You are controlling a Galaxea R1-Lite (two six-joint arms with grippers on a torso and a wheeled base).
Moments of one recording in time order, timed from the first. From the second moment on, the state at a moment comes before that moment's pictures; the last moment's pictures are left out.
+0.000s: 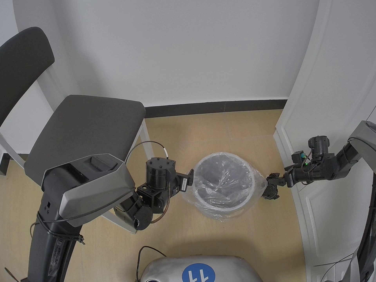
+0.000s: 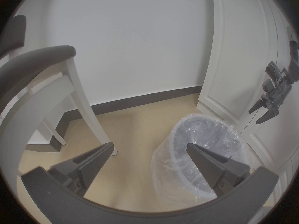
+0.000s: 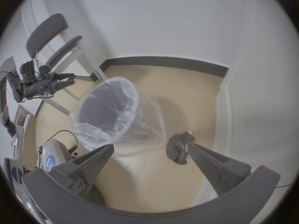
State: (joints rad) left arm -0.56 2.51 -1.15 -1.11 0.27 0.01; right arm -0.03 2.24 -1.07 -0.43 0.43 -0.41
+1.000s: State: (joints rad) left arm -0.46 2.26 -0.62 -1.52 0.24 -0.11; right arm 0.42 2.55 -0.84 -1.31 0.25 -0.28
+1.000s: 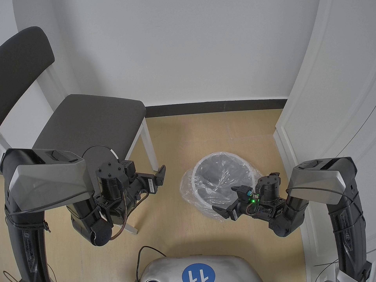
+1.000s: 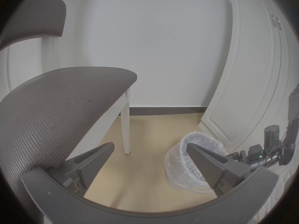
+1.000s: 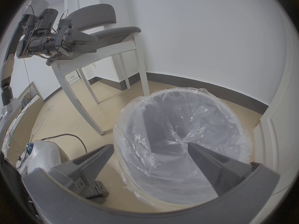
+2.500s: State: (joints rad) left arm -0.61 2.38 -0.59 -1.54 0.24 -0.16; right arm 0.38 2.52 -0.87 -1.31 0.26 -0.26
